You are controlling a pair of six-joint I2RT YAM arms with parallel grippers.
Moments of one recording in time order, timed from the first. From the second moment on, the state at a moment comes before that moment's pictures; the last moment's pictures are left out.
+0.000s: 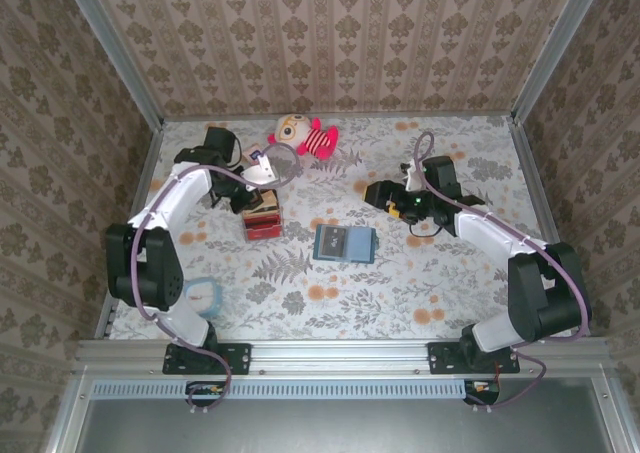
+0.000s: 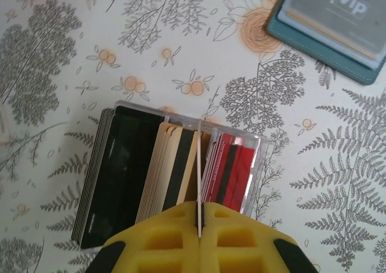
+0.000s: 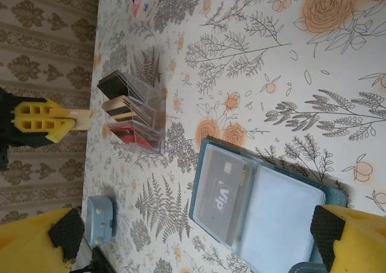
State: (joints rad) left arm -0.22 1.66 1.36 -0.94 0.39 0.97; right arm 0.22 1.47 0.87 -0.13 -0.63 0.63
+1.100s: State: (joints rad) left arm -0.22 1.86 1.46 -0.99 0.31 1.24; right arm 0.22 1.50 0.87 -0.11 -0.66 0.65
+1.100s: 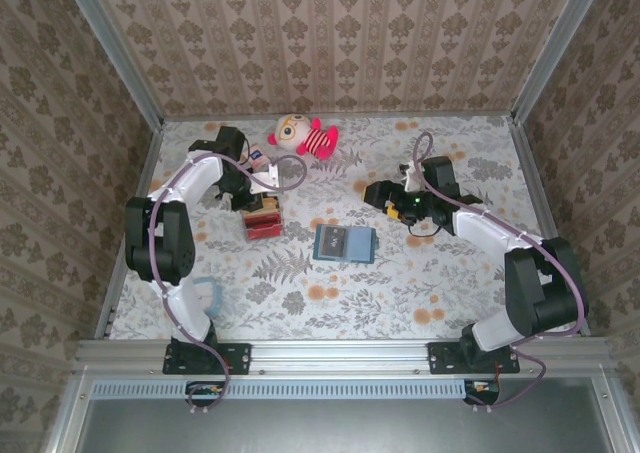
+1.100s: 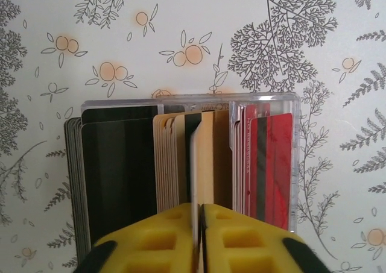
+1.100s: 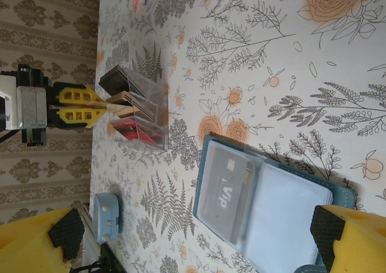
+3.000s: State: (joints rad) left arm -0.44 1.00 0.76 -0.23 0.01 -0.01; right arm 0.76 1.97 1.35 -0.71 0.12 0.56
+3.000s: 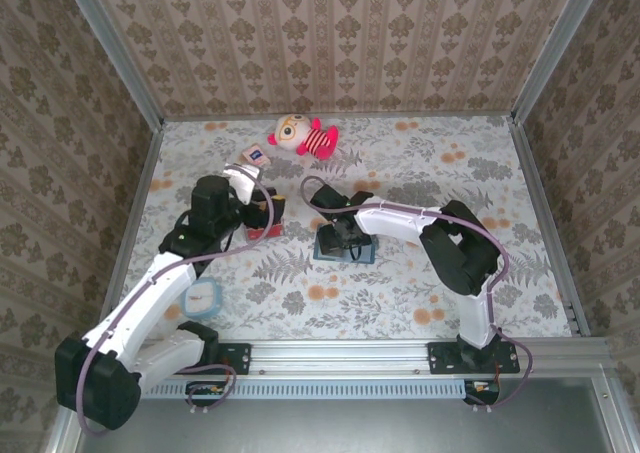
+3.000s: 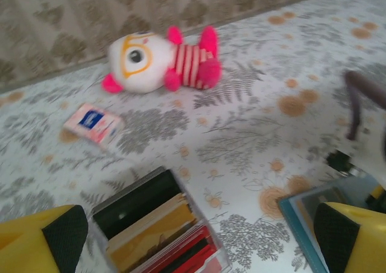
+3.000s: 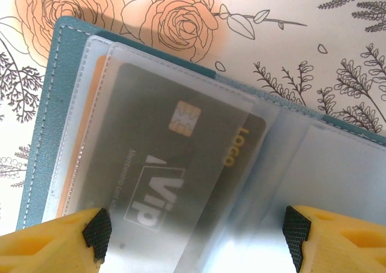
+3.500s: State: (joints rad) left arm -0.38 1.10 0.89 -0.43 -0.15 -0.47; right arm 0.70 1.95 1.29 -0.64 0.03 0.57
